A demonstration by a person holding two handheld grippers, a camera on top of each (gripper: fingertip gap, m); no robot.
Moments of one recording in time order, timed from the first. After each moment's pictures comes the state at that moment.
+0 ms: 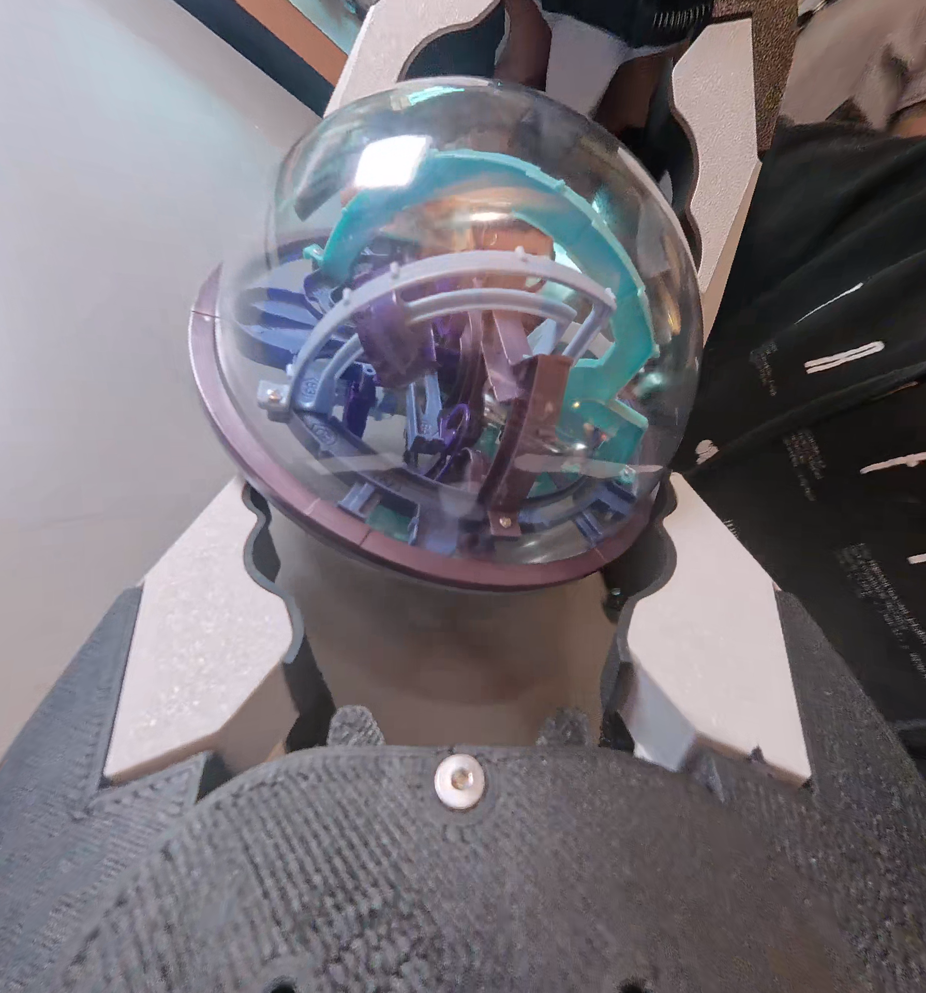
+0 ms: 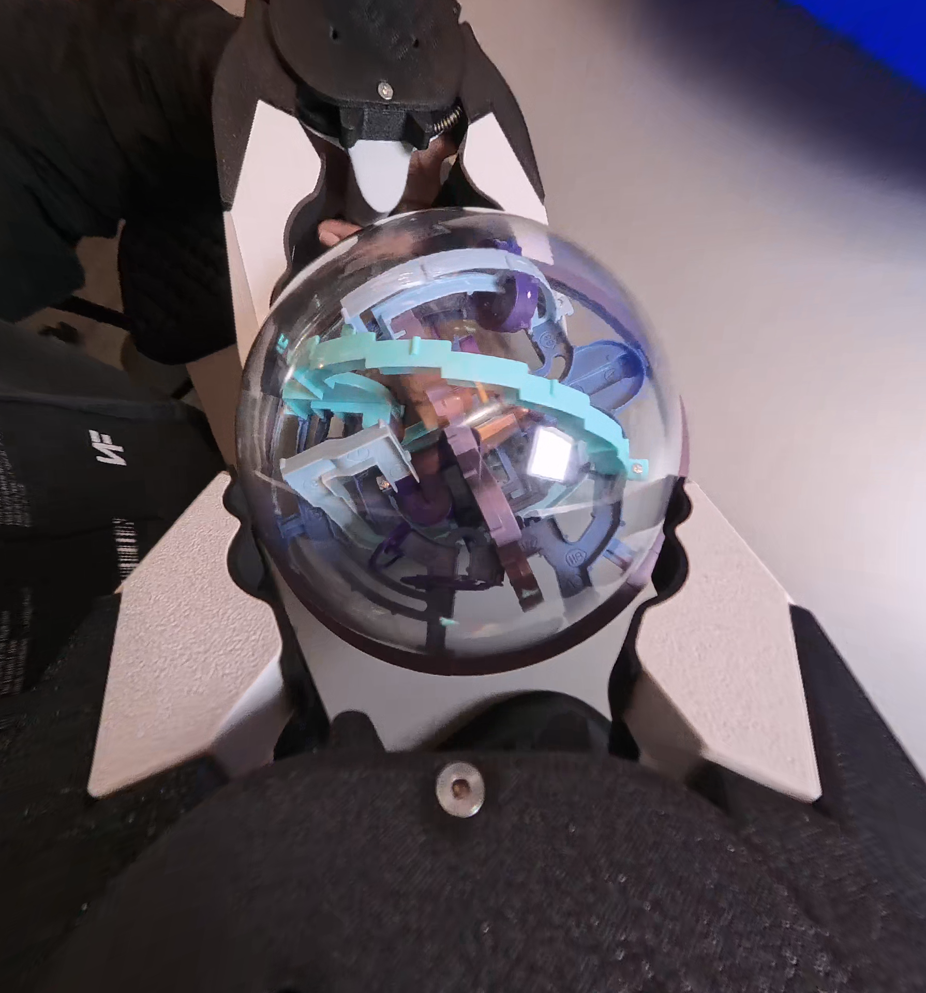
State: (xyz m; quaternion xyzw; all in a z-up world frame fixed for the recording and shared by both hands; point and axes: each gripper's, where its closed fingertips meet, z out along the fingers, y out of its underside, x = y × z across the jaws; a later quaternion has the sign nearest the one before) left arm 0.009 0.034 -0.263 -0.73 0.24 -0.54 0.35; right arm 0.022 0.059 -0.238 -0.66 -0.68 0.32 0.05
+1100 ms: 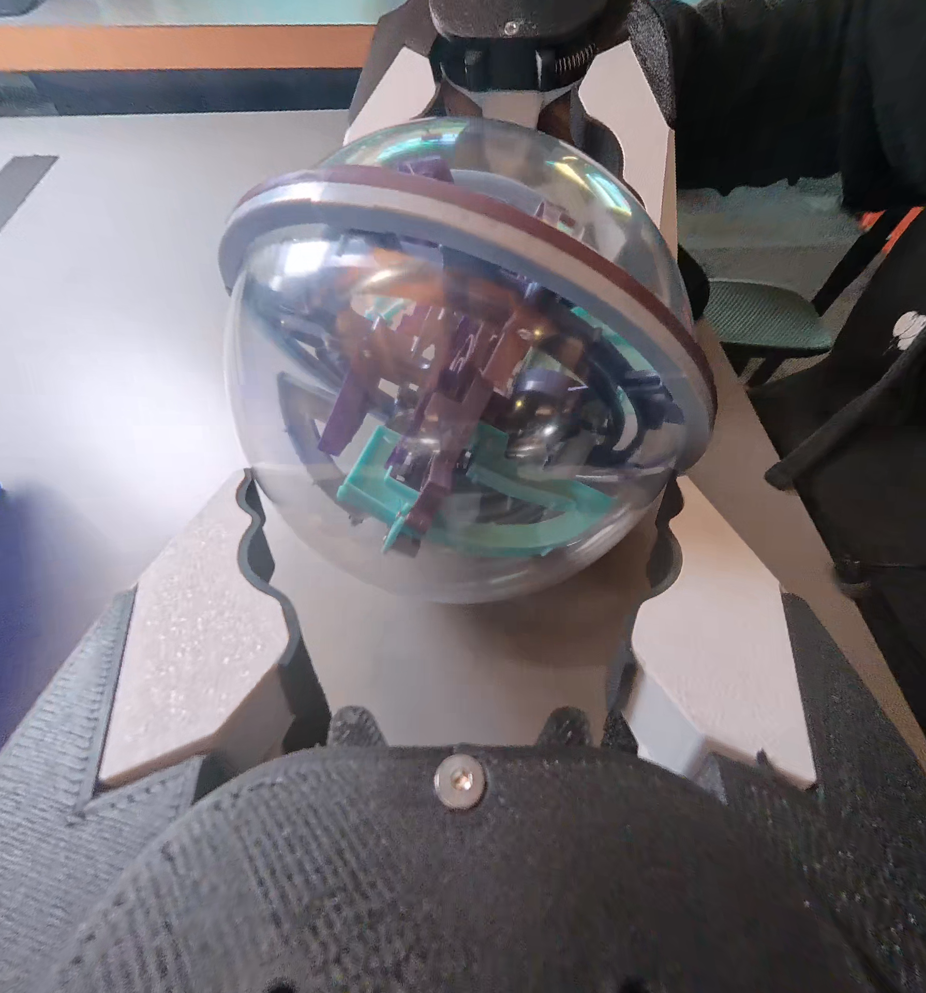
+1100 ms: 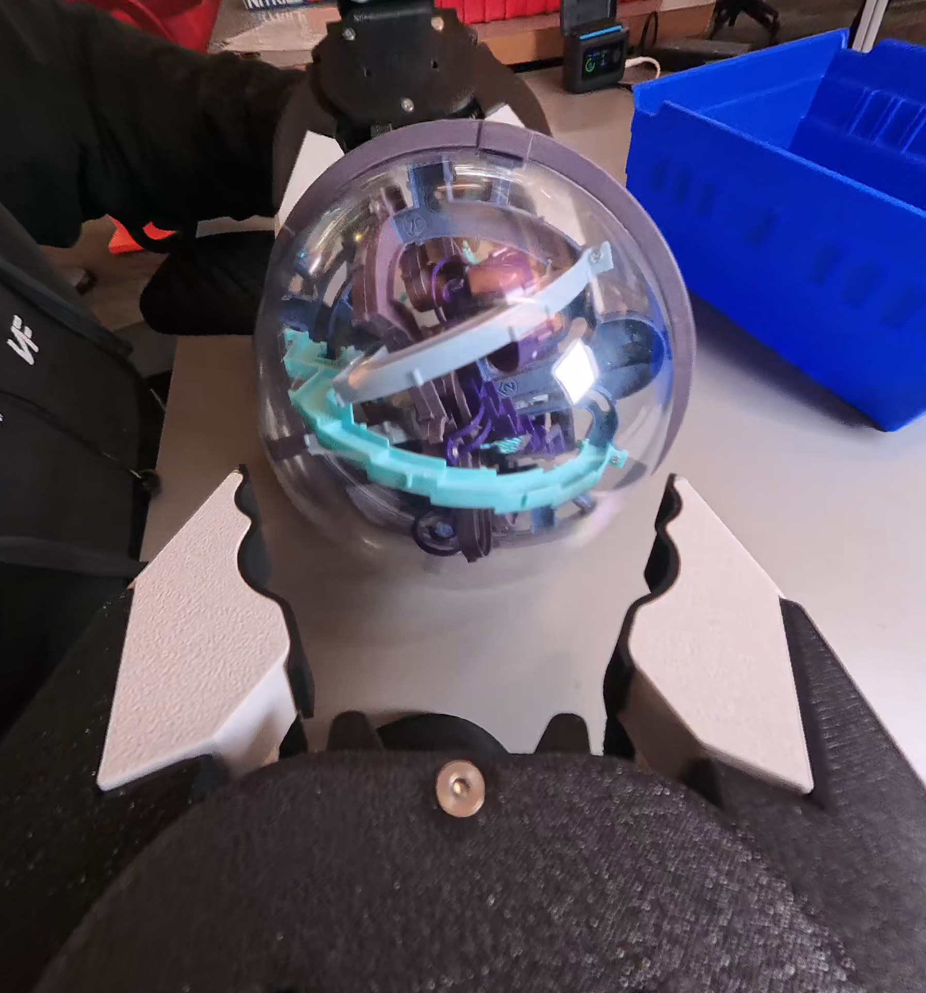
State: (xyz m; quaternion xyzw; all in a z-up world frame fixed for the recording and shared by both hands) left arm 0.024 0.050 -0.252 -0.75 0.41 -0.25 0.45; right arm 0.065 0.072 -0.242 -0.48 -0.69 0.46 0.28
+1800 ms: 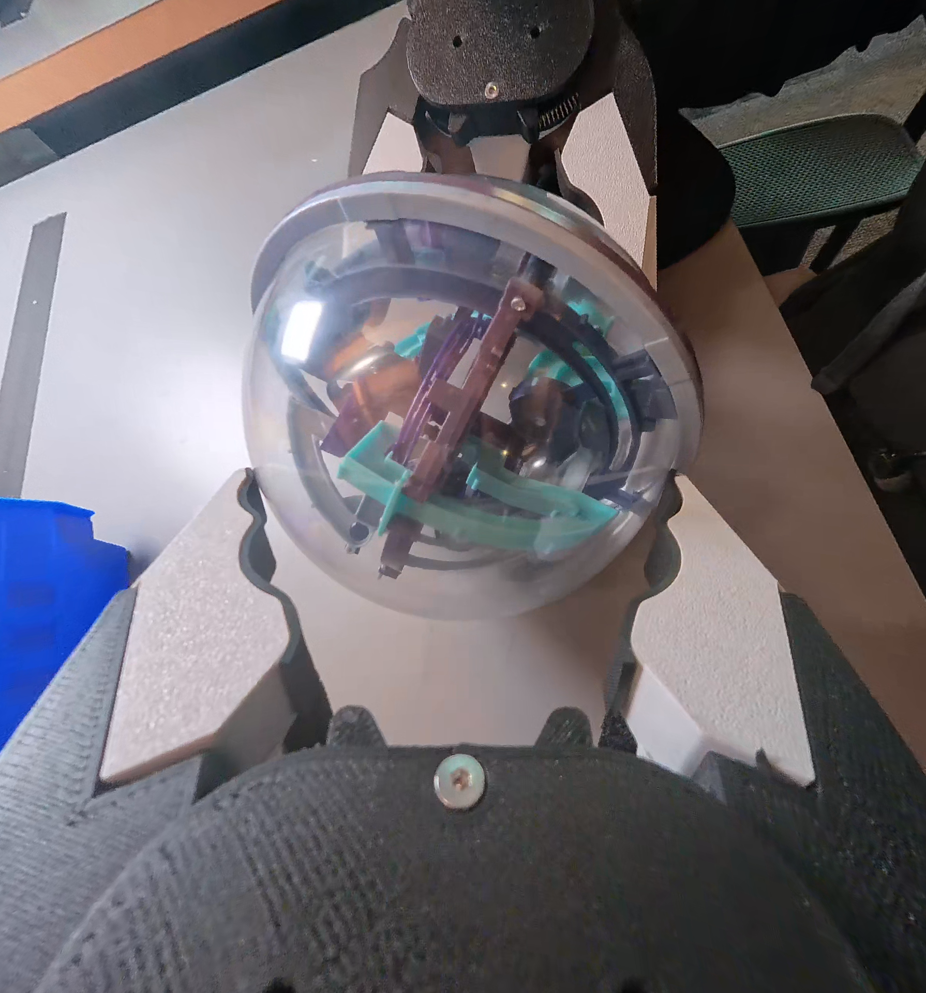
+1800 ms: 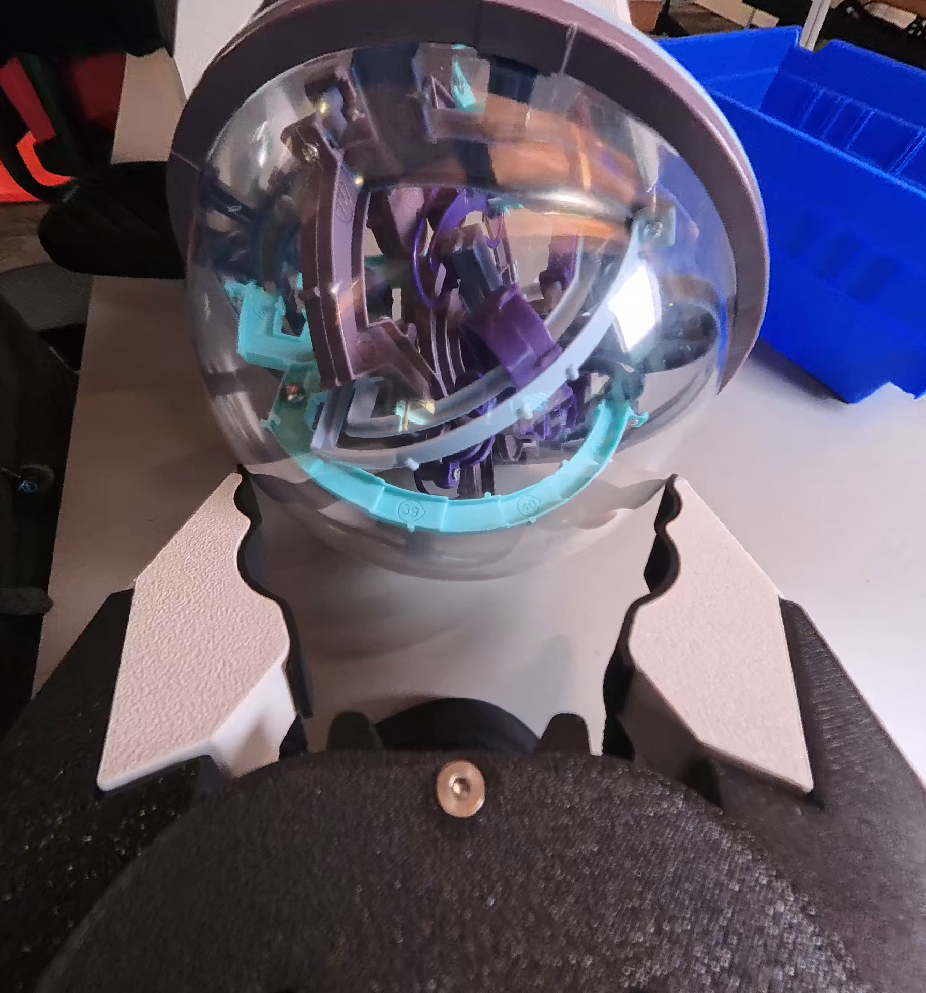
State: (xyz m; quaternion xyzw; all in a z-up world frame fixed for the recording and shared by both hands) left arm 0.038 0.048 -0.235 -0.74 0.52 -0.13 0.41; right arm 0.071 0.067 -0.269 -0.49 -0.69 0.41 0.34
